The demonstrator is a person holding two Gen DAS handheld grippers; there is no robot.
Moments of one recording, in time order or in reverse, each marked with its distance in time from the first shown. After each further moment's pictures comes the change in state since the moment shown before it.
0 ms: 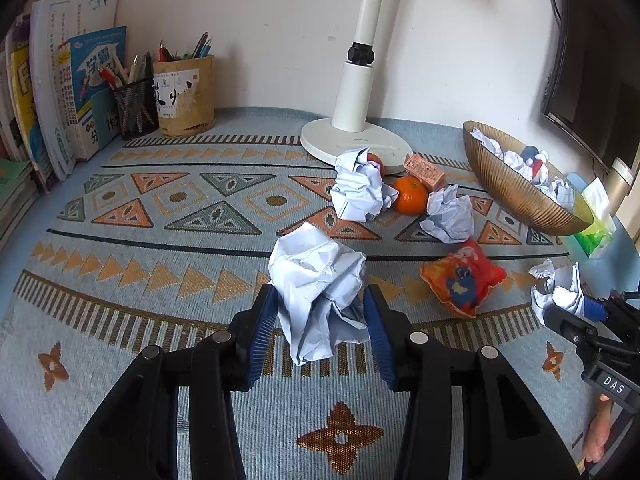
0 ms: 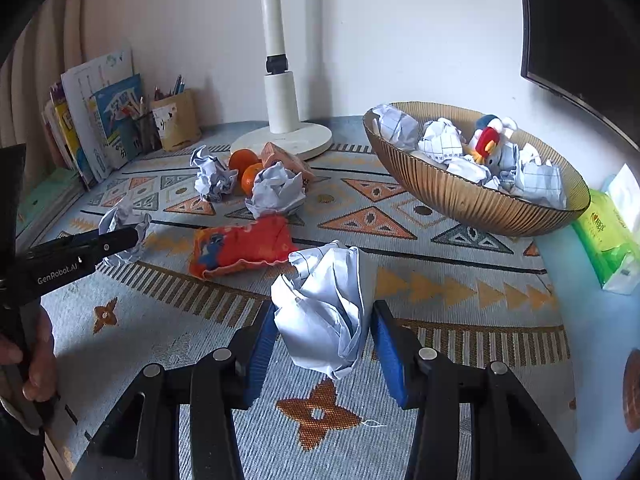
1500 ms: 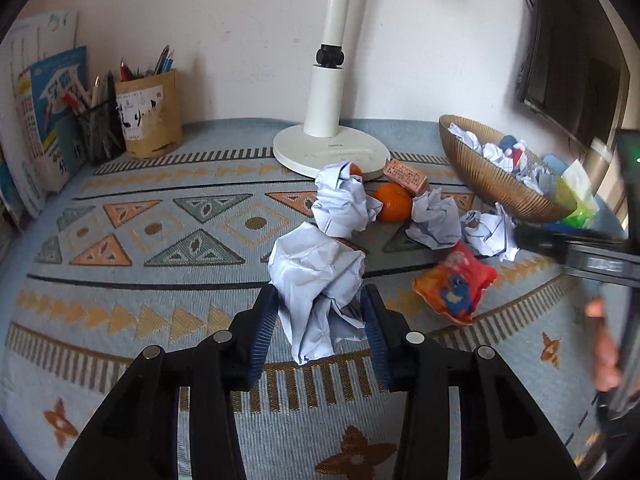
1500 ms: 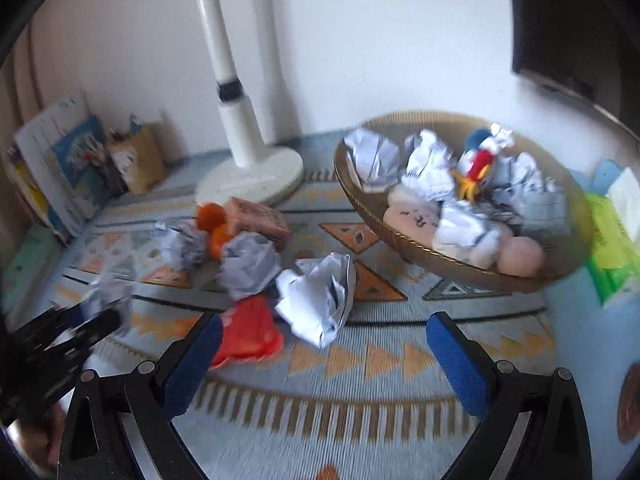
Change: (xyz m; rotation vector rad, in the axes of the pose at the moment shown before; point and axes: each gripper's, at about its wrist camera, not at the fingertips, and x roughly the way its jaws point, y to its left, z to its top) left arm 0.007 0.009 0.020 0.096 0.005 -0.094; right arm 0.046 -0.019 0.066 0.162 0.068 -0.059
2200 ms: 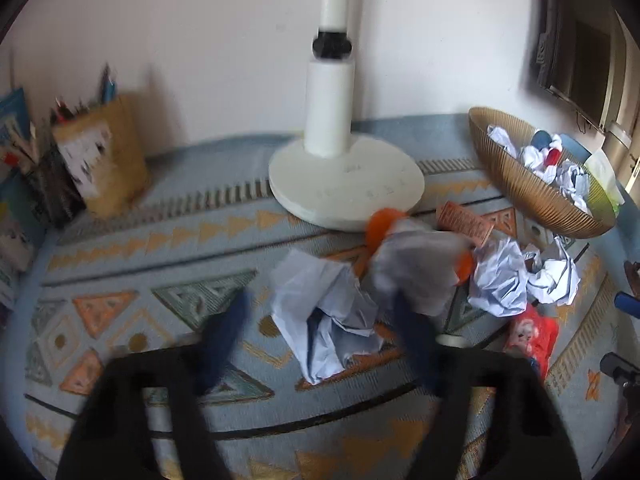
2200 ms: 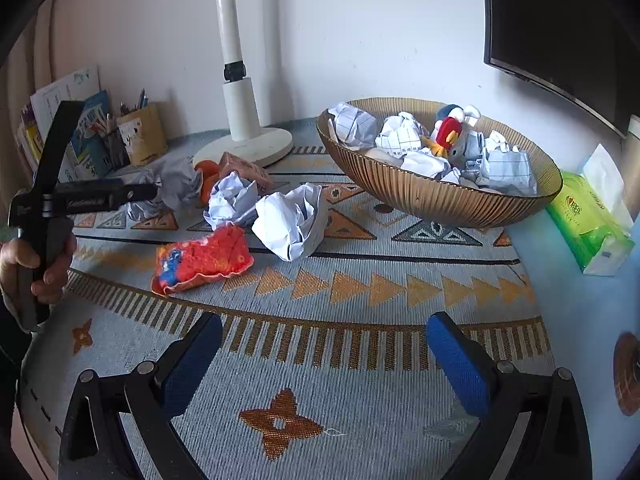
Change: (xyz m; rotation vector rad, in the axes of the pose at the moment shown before) left arm 0.078 0.021 0.067 0.115 0.101 -0.026; right arm -0.039 -0.014 -0.065 -0.069 -0.072 -0.026
